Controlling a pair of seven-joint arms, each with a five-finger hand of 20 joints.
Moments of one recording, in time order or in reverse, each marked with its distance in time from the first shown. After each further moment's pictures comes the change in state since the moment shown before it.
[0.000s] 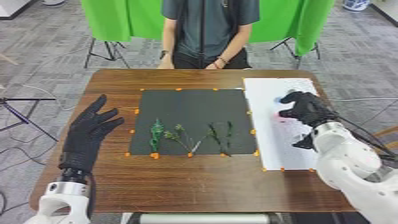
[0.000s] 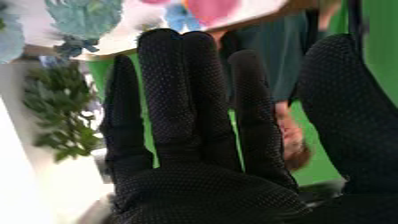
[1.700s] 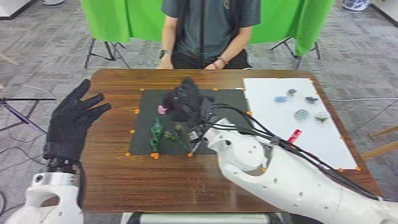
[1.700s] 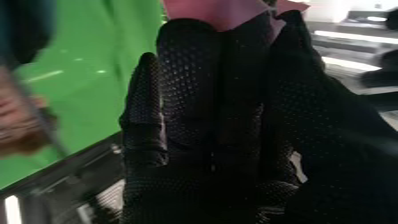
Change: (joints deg) left arm -2.3 0.8 -3.2 -0.3 -0.9 0.6 1.7; right arm 30.4 -27.4 -39.5 10.2 -19.9 12.1 -14.5
